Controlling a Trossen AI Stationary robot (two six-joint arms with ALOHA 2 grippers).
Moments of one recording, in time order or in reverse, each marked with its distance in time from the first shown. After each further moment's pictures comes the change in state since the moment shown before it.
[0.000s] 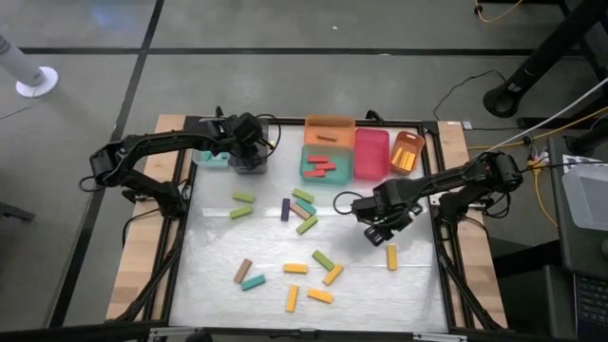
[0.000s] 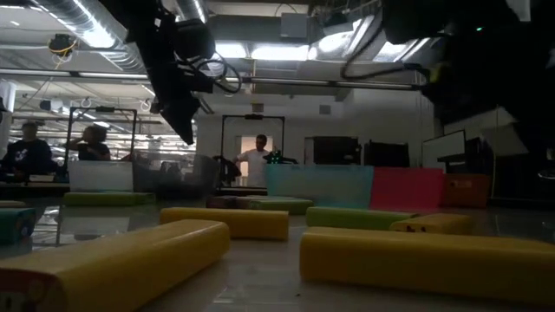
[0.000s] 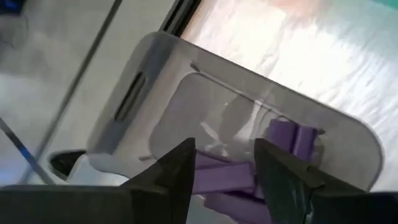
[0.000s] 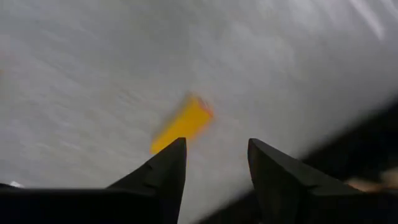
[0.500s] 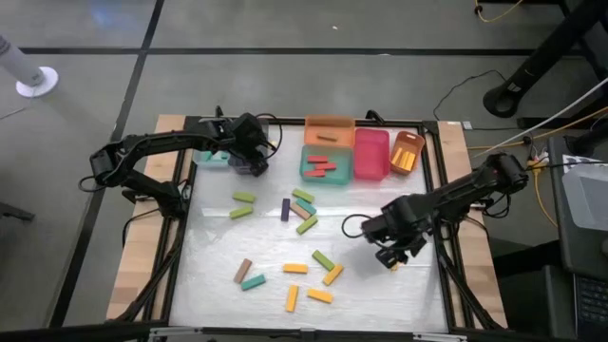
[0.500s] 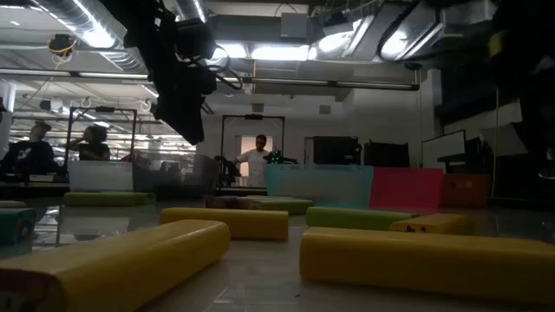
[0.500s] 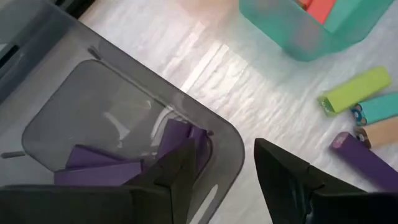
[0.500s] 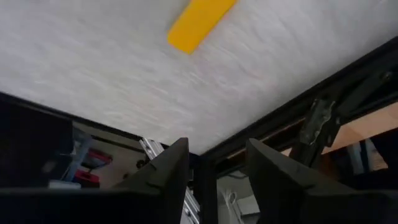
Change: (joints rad) left arm -0.002 0.000 0.000 0.002 0.340 -0.226; right arm 0.180 -0.038 0.001 0.005 -0.264 0.169
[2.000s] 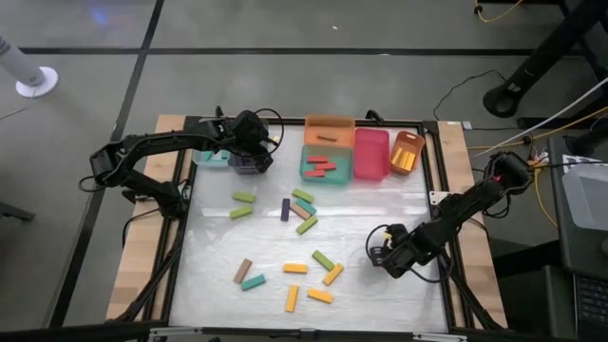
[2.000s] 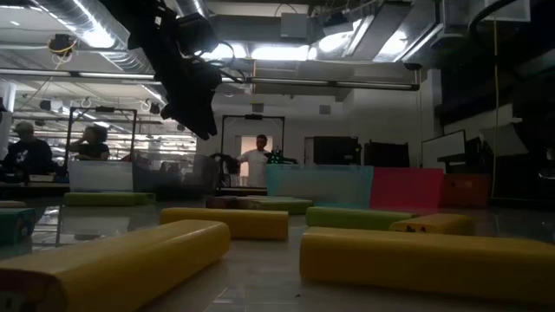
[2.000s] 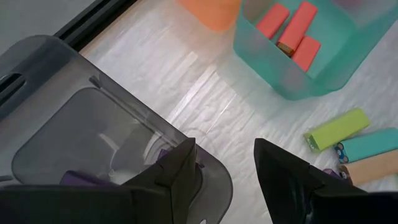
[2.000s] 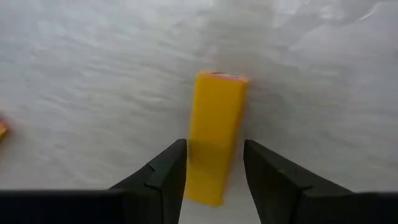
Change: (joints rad) left arm -0.001 0.000 0.000 0.103 0.003 -0.059; right arm 0.332 -0.059 -0.368 0.653 0.602 0.860
